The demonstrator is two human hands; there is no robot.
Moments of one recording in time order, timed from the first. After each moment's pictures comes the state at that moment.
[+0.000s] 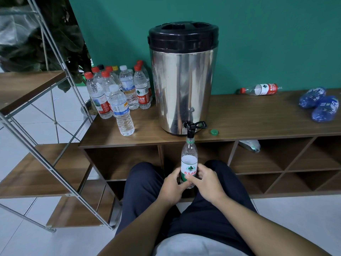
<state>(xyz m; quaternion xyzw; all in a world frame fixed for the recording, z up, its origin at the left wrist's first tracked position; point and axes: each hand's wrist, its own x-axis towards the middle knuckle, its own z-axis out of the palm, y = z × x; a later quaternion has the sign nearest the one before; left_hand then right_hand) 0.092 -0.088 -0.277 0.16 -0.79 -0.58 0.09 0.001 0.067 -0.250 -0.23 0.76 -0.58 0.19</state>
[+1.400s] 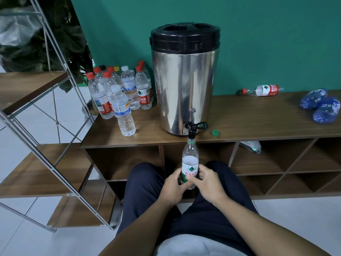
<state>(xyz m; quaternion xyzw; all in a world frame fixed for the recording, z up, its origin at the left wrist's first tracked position) 0.091 -0.088 -0.279 0.16 -0.80 -0.57 0.10 -0.001 0.067 -0.255 -0.23 0.75 -0.58 0.20</state>
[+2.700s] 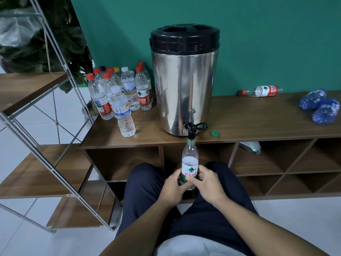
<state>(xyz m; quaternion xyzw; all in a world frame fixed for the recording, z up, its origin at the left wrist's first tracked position) 0.093 -0.087 -0.275 0.16 -0.79 -0.58 0.09 0.001 0.067 -0.250 -0.23 0.76 -0.57 0.19</state>
